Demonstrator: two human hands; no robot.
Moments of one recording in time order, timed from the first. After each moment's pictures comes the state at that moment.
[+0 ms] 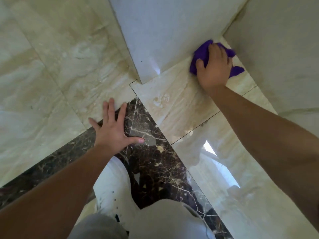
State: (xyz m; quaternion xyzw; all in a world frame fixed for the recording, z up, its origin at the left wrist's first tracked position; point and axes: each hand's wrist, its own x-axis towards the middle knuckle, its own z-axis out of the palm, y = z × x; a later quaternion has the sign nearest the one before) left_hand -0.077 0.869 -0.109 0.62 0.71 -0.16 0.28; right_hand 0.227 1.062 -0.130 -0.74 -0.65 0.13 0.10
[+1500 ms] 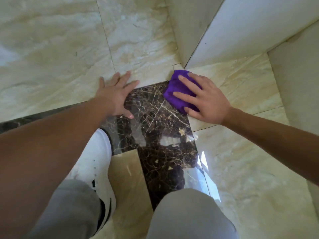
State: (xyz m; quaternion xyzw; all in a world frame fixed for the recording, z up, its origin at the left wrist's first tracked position) left_hand -0.173 0.840 -0.095 0.64 0.68 -0.21 0.27; right_hand 0.150 0.961 -0.094 -0.18 -0.98 0.01 -0.03
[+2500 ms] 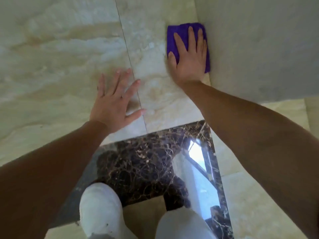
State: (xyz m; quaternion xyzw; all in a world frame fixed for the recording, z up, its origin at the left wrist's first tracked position) left_hand -0.297 0.884 -0.137 0.71 0.70 -0.03 0.10; right_hand -0.116 1.095 -0.150 -0.54 -0.84 0.04 0.06
